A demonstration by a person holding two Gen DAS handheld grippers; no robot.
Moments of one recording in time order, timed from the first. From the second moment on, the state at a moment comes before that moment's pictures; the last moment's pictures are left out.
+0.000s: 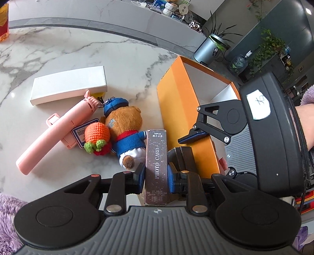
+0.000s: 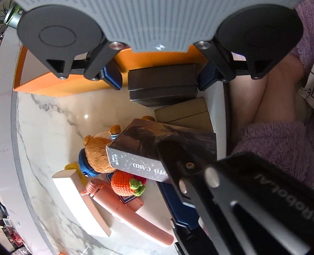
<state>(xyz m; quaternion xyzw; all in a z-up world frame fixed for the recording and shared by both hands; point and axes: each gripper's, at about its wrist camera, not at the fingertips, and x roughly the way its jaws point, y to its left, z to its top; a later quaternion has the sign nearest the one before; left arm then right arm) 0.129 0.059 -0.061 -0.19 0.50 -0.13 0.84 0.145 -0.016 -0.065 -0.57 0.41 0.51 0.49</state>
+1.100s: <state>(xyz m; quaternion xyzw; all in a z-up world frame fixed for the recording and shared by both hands) 0.101 -0.008 0.049 -0.10 0.39 -0.16 0.90 0.077 -0.111 0.105 -0.55 0.32 0.50 0.59</state>
